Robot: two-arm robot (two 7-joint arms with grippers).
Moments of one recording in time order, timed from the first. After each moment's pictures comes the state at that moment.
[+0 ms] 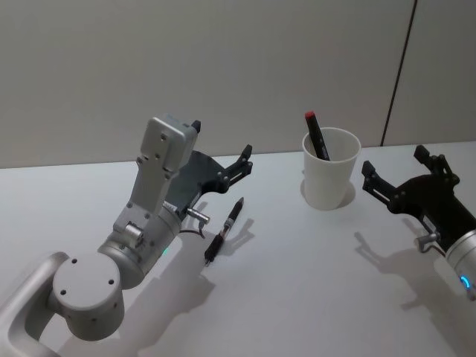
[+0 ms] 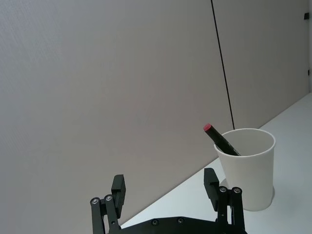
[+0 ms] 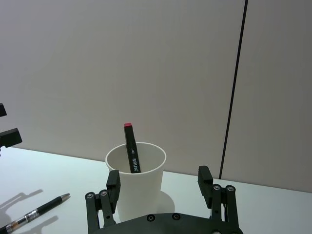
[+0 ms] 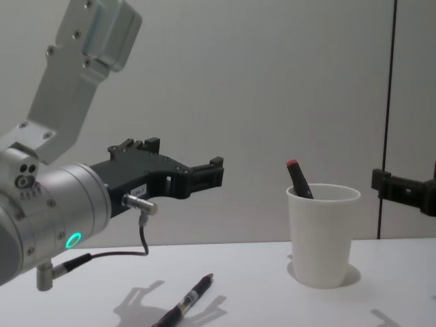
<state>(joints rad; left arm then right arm) -0.24 0.38 0.45 -1.63 -0.22 0.02 -0.02 -0.01 0.34 -0.23 -1.77 0.29 0.03 0.07</state>
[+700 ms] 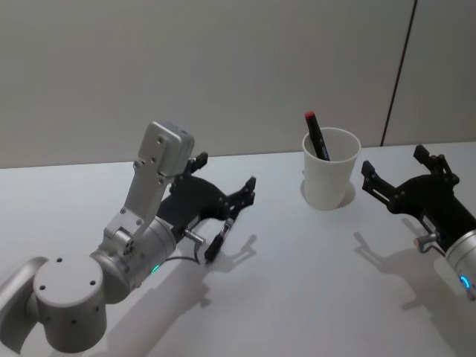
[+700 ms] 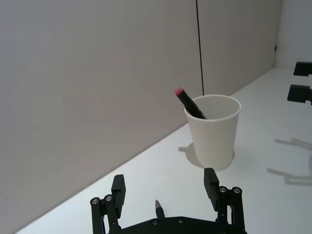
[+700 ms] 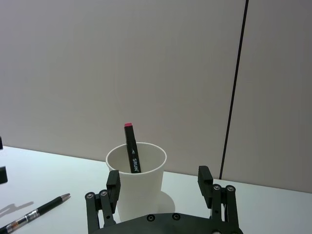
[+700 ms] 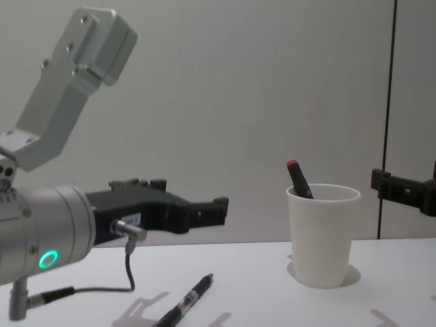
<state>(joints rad) -0.19 0.44 0.43 -1.71 -0.33 0.21 -0.12 -0.01 0.34 -0.23 -1.77 0.29 0.03 0.07</state>
